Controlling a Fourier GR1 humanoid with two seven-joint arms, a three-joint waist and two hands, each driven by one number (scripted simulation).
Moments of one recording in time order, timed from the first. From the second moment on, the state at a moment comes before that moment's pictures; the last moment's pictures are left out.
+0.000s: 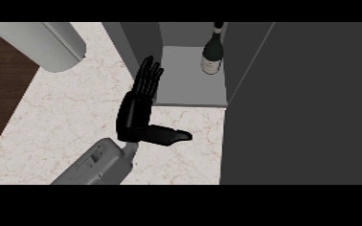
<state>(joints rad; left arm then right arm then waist) -0.43 0.26 -0.67 -1.33 0.80 0.44 -0.55 0.05 -0.06 -0.07 -2.31 -0.24 0.28 0.37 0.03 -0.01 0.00</state>
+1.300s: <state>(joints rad) 0.27 0.64 -0.50 -2.12 0.71 0.51 -0.53 0.18 -0.17 0.26 -2.39 -0.28 0.49 0.51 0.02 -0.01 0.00</state>
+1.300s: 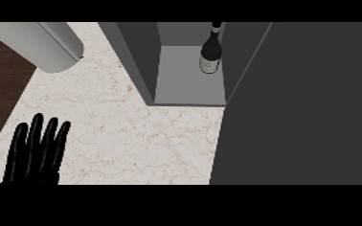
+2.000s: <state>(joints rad) 0.62 0.78 -0.14 -2.21 0.90 0.20 -0.60 -0.07 -0.02 0.67 -2.38 -0.01 0.21 0.66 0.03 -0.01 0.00</state>
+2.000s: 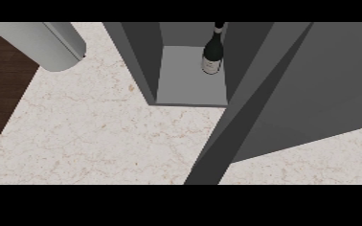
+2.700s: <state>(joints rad) 0.69 0.80 0.12 -2.15 1.03 -0.04 -0.54 -0.68 0.00 0.66 -1.93 0.03 -0.18 0.67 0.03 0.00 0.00</state>
